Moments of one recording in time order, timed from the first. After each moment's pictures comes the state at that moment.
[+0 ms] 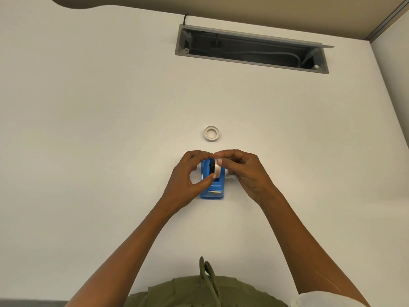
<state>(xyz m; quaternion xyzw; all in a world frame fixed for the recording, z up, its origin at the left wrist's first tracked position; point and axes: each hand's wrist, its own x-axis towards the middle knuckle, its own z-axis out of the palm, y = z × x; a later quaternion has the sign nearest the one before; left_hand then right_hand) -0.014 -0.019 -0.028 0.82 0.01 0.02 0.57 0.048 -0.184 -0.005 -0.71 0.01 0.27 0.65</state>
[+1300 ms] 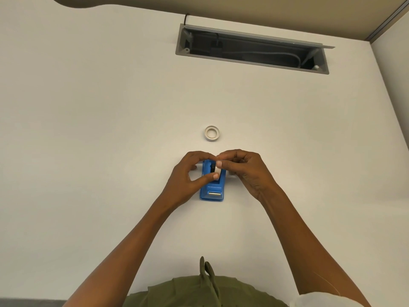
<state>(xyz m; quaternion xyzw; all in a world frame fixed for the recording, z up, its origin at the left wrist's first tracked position) -0.012 -0.018 -0.022 0.80 0.03 -0.03 0.60 0.051 -0.188 -0.003 -0.69 0.00 0.28 0.67</state>
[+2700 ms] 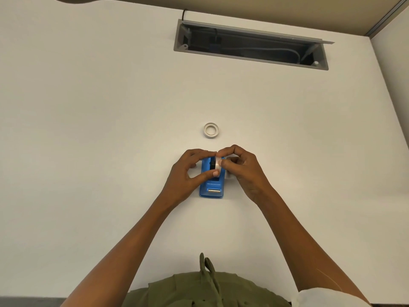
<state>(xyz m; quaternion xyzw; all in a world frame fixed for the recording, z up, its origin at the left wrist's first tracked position) -0.012 -0.018 -0.030 0.81 0.04 -0.03 0.59 0.038 -0.180 0.002 -0.75 0.00 0.23 0.62</state>
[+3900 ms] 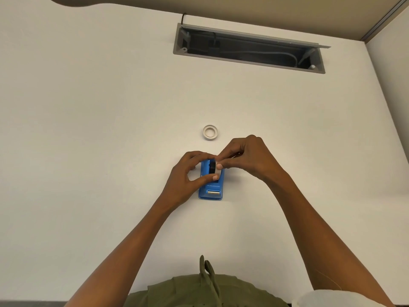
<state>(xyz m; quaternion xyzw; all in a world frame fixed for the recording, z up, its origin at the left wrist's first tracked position) -0.013 -0.017 -0.033 0.82 0.02 -0.03 0.57 0.070 -0.184 0.045 -0.84 -0.14 0.27 0.44</state>
